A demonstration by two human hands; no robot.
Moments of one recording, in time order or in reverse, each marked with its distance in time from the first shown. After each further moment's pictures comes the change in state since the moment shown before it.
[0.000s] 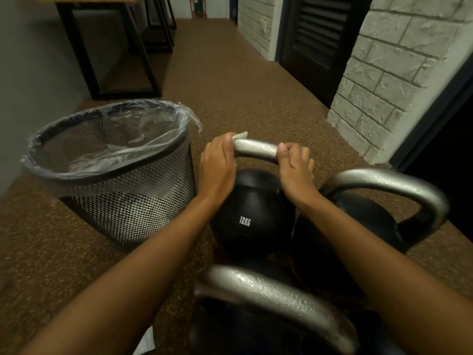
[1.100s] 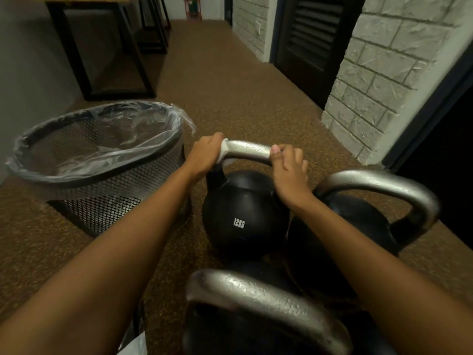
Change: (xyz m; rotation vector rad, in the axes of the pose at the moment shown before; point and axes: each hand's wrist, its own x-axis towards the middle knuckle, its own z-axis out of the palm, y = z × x) left_hand 0.045 0.006 -0.019 0.020 -0.376 -0.395; right_hand 0.000 0.002 -0.001 -0.006 0.008 -0.023
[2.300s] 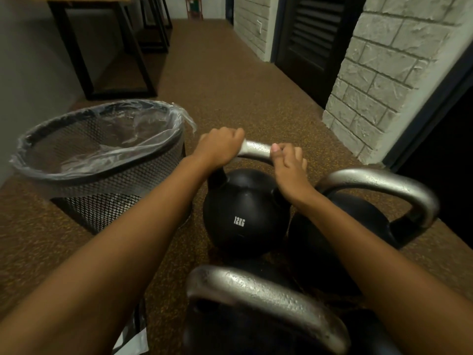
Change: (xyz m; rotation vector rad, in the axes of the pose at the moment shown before) left_hand 0.002 0.026 0.009 0.493 -0.063 0.244; right_hand 0.000 -0.003 -0.006 0.023 -0.075 0.003
